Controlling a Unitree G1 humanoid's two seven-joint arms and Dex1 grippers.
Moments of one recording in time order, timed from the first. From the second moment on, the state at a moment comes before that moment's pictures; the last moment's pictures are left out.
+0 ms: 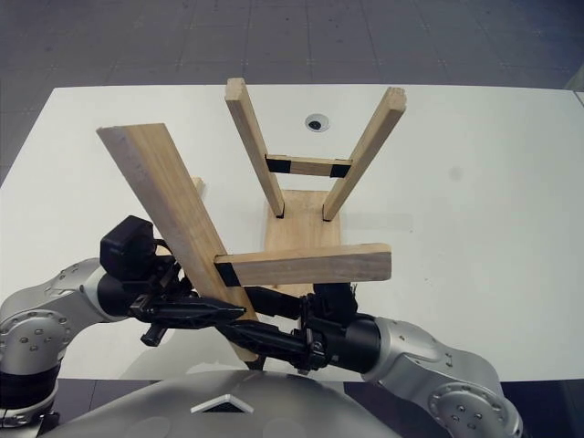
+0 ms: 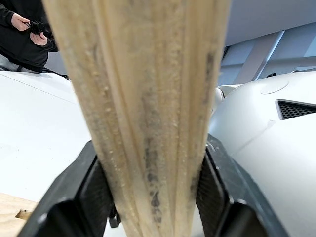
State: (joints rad) left arm 0.09 0.62 -0.06 -0.70 -1.29 0.73 -0.90; right arm 0.36 -0.69 0.21 -0.92 1.39 0.59 0.44
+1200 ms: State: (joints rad) left arm 0.04 0.37 -0.02 -0.42 -0.80 0.16 -1.11; right arm 0.49 -0.75 0.10 -0.69 0.83 0.48 0.76
